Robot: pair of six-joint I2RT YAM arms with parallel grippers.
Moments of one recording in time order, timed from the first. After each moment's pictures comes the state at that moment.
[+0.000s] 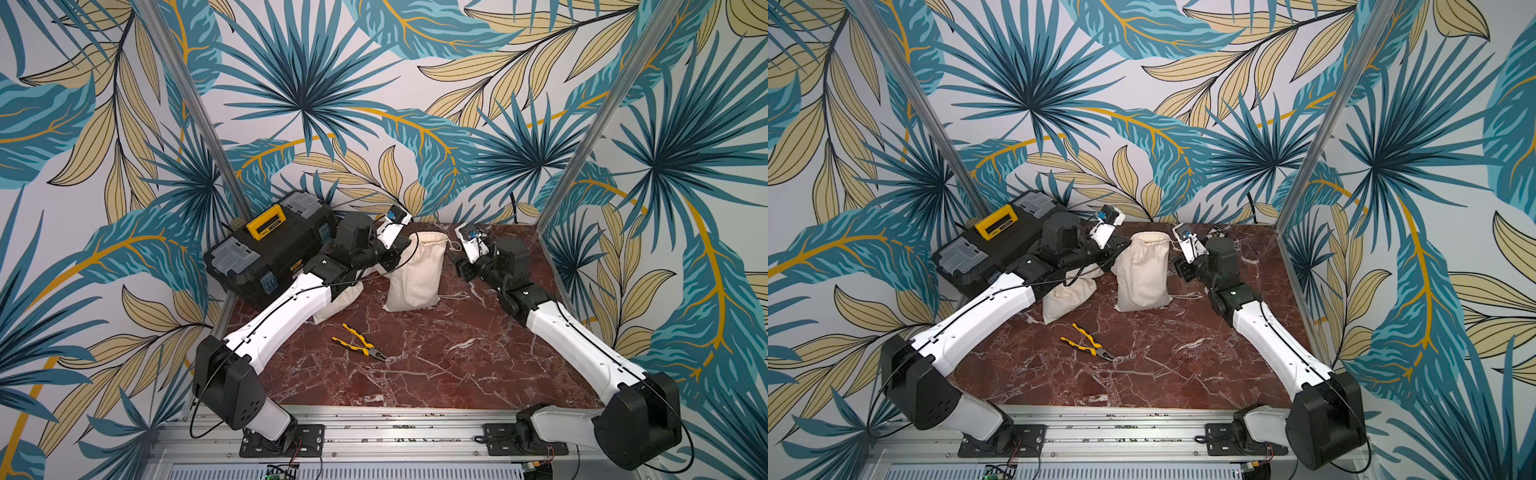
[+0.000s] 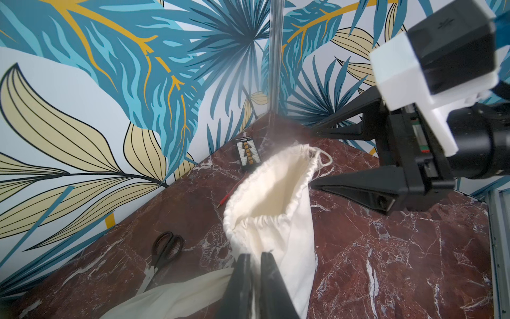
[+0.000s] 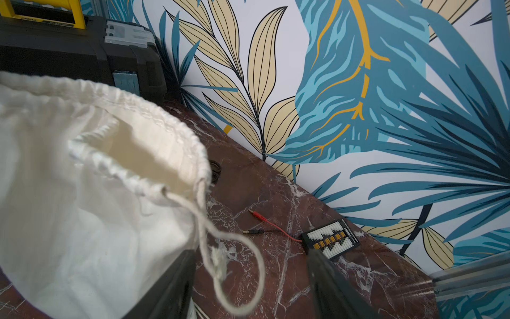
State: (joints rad) left arm -0.56 1.54 1.43 -0.21 0.31 0.10; right arm 0.47 1.31 1.03 0.00 -0.06 -0.33
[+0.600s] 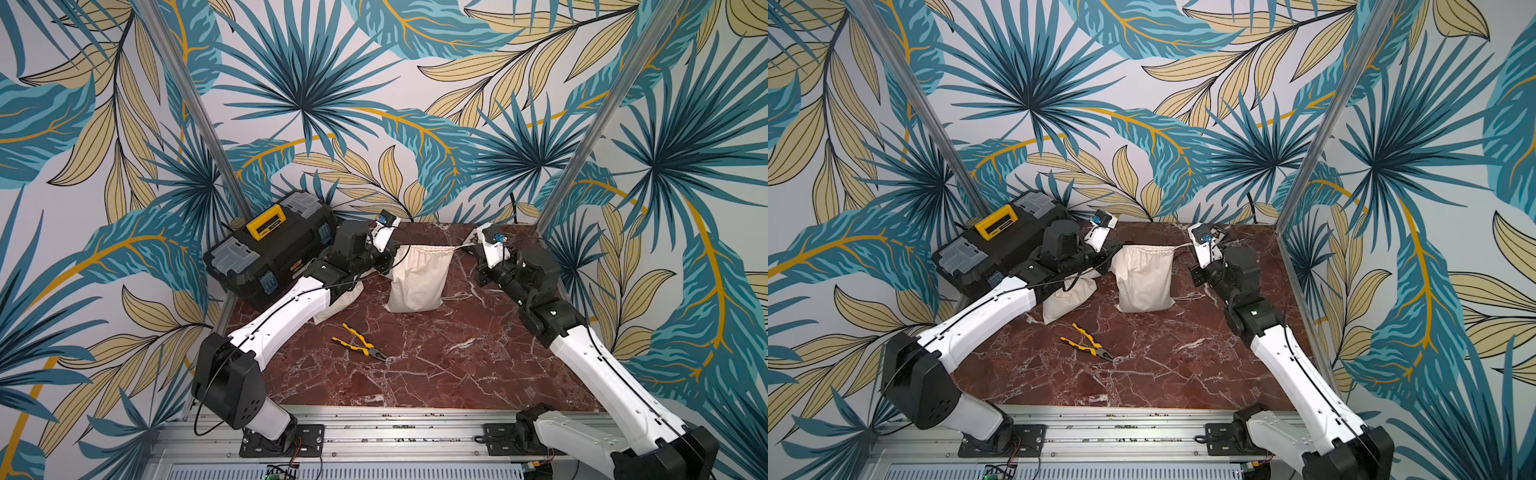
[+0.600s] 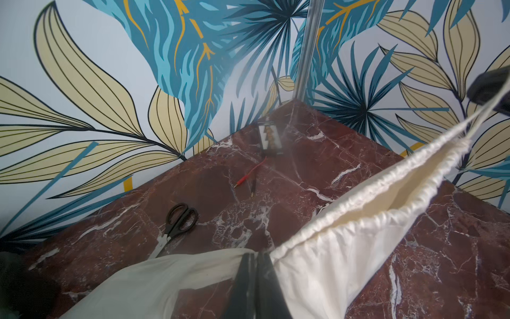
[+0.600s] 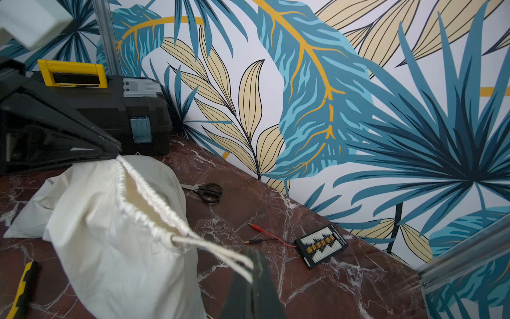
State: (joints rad) left arm -0.51 1.54 1.32 -0.13 0.23 0.03; right arm 0.47 1.06 0.98 -0.09 -0.03 -0.23
